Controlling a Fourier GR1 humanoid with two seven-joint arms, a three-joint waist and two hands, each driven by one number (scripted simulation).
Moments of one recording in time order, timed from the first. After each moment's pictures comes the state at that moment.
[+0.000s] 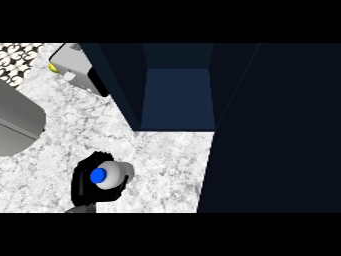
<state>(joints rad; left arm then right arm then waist) -0.11 0.03 0.00 -0.81 0.36 -0.06 -0.86 0.09 -0.33 0.74 -2.47 0.13 -0.44 0.31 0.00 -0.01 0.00</state>
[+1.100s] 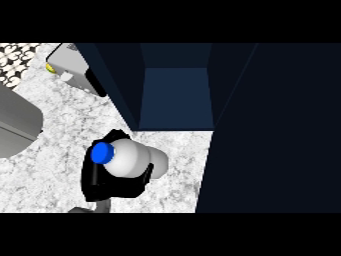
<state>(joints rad) -0.01 0.00 -0.32 -1.54 0.33 0.31 -0.37 0.09 -0.33 0.75 -2.47 0.14 -0.47 0.30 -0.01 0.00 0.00</state>
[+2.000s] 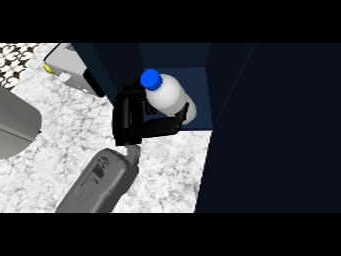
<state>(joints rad) -0.48 0.00 -0.35 -1.32 0.31 0.62 -0.23 0.13 -0.36 0.76 -2.47 0.12 -0.47 0.25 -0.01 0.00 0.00</state>
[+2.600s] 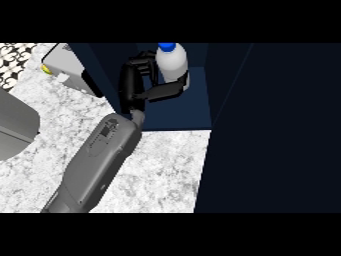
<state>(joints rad) -0.75 0.01 -0.24 -0.98 0.27 0.63 -0.20 0.15 -0.38 0.76 -2.47 0.12 -0.48 0.23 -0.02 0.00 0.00</state>
